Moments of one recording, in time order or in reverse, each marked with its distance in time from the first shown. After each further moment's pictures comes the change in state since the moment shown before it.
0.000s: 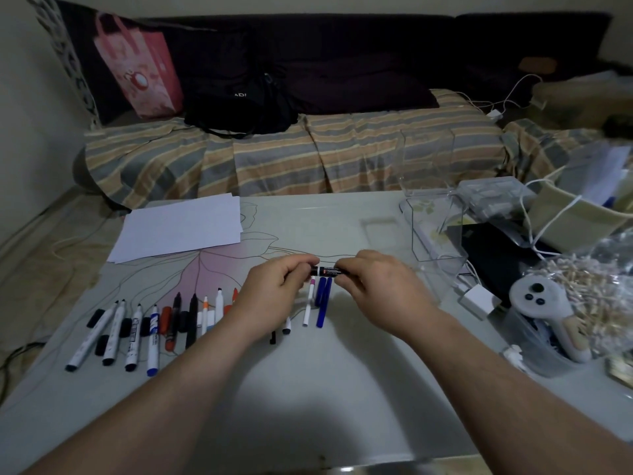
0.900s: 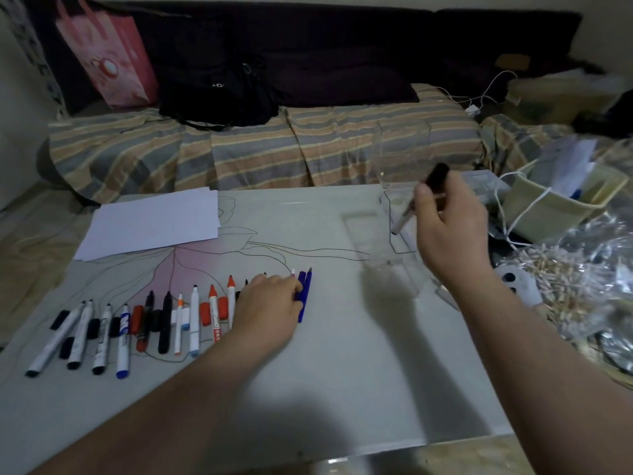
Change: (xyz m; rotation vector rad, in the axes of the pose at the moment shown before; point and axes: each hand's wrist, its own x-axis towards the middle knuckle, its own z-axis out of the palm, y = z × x) left_hand 0.003 -0.029 0.055 0.679 -0.078 0.041; right_hand -0.004 0.046 -0.081 0.353 0.579 0.341
